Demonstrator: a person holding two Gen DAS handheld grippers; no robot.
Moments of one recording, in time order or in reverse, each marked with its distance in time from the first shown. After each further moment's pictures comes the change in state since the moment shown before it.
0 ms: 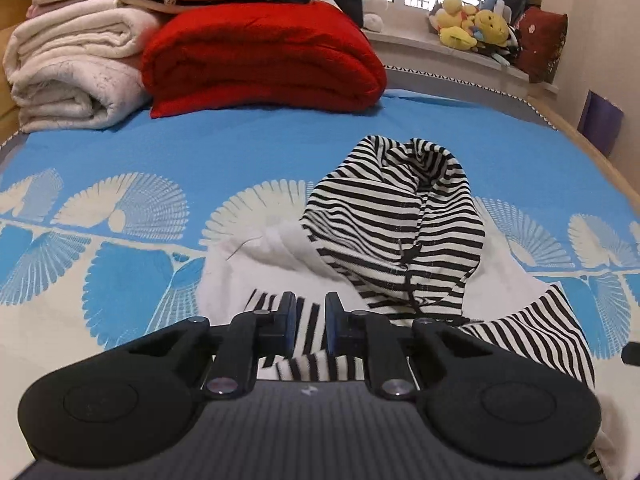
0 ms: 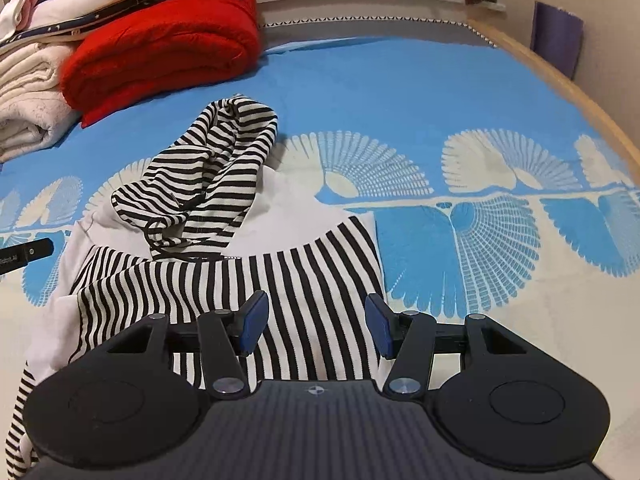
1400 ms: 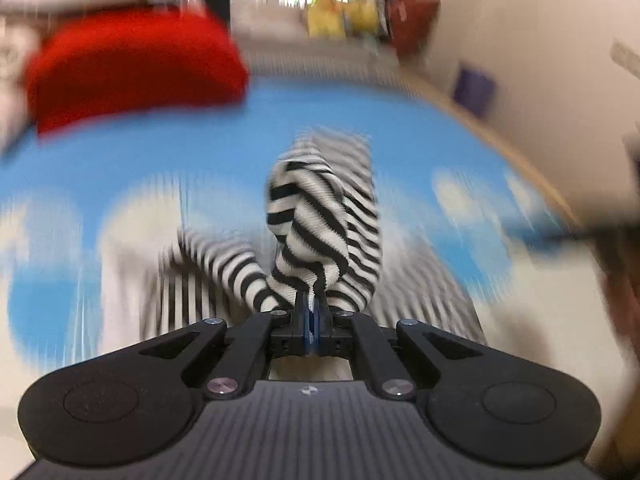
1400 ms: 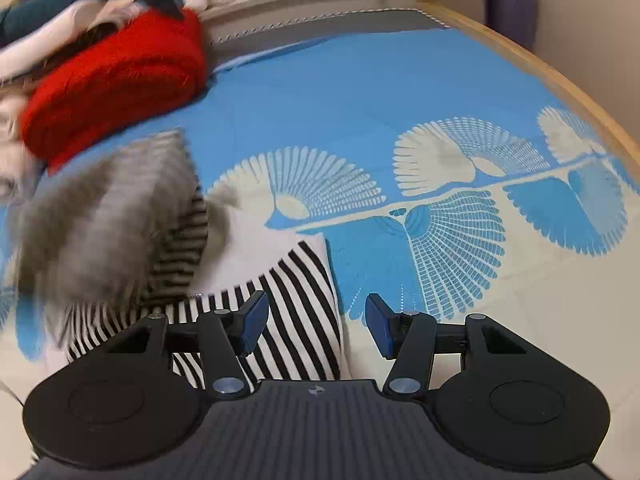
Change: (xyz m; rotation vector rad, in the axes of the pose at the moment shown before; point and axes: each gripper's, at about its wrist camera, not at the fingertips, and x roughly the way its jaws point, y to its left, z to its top) left arm -0.057 0.012 -0.027 0.161 0.081 -0.380; right arm -0.006 -0.042 0.029 0.167 -0.009 -0.045
